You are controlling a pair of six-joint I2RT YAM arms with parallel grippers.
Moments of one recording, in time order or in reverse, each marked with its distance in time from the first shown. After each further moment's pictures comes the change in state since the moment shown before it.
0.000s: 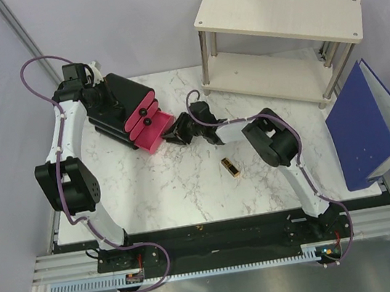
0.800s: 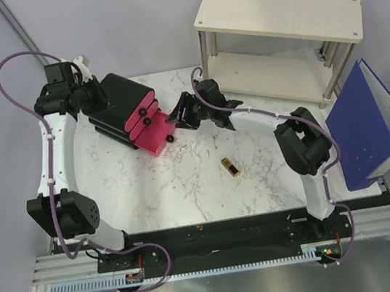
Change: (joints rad) left arm 0.000 -0.206 0.001 -0.115 -0.042 0.013; right arm -0.030 -0.319 -0.047 -0.296 0.036 -0.297
